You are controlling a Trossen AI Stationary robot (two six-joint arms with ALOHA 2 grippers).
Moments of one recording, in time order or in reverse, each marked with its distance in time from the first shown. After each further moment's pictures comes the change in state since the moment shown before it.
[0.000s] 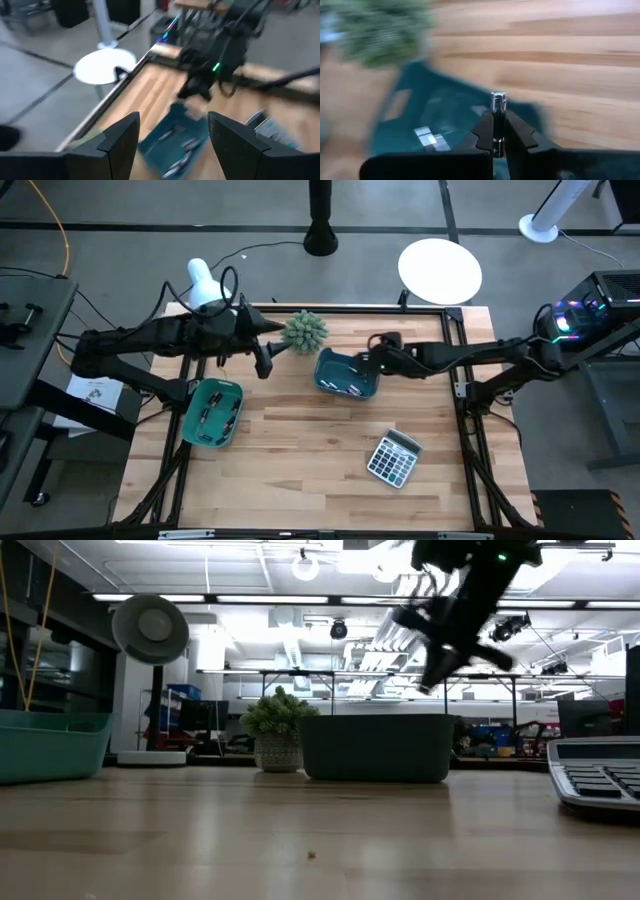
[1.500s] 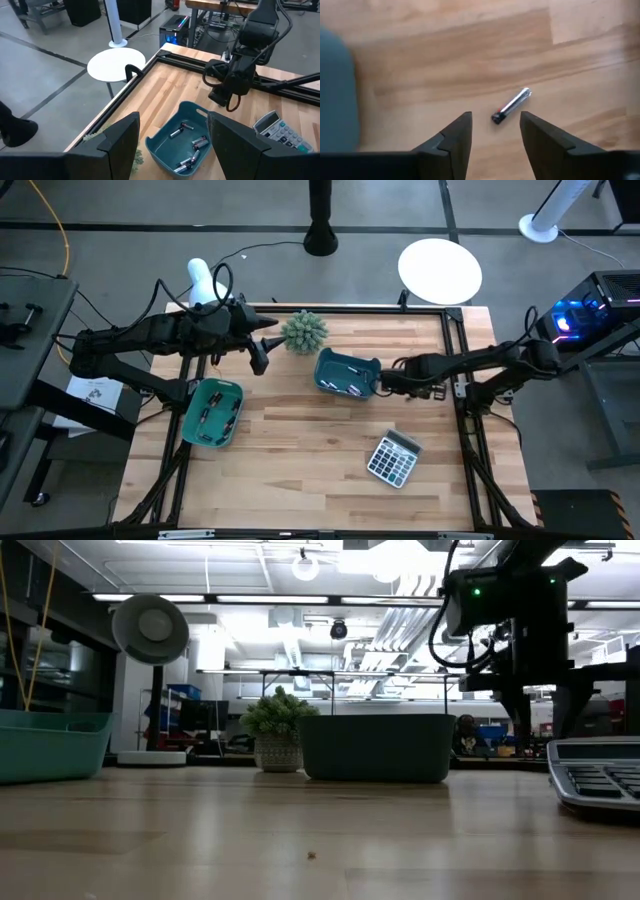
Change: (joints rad) left arm 0.001 -0.023 0.017 -0.042 -0.048 -0.017; right arm 0.049 0.034 -0.134 -0.411 -0.317 0.462
